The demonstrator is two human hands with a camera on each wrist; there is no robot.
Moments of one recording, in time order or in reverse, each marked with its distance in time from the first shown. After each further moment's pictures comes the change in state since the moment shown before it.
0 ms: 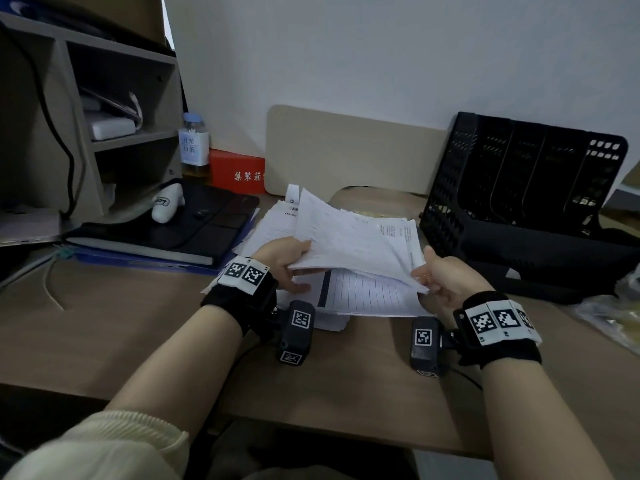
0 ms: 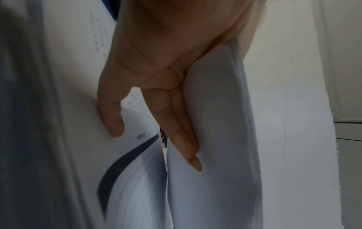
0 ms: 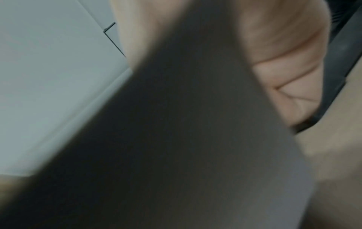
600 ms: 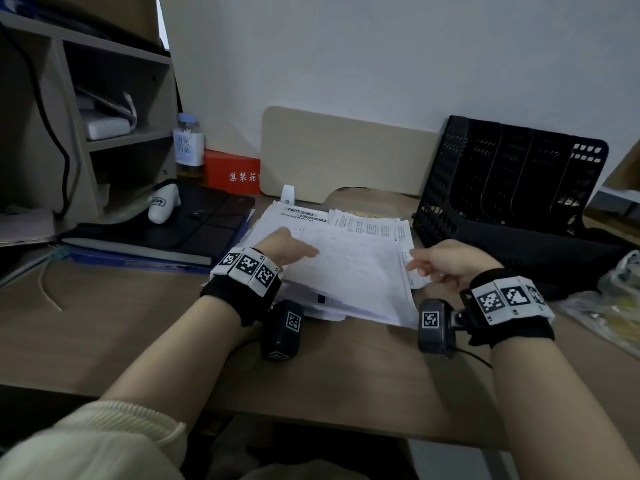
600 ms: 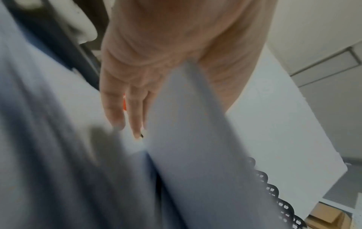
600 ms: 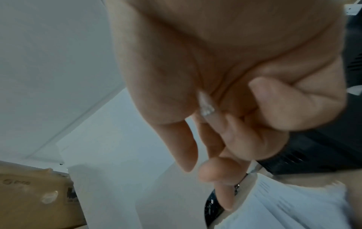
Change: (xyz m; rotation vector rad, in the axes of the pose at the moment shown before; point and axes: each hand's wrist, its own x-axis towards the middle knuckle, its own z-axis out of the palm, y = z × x) left_hand -0.007 0.019 -0.009 0.593 0.115 0.136; right_hand -0.027 -0.035 -0.017 -0.220 -0.130 0.001
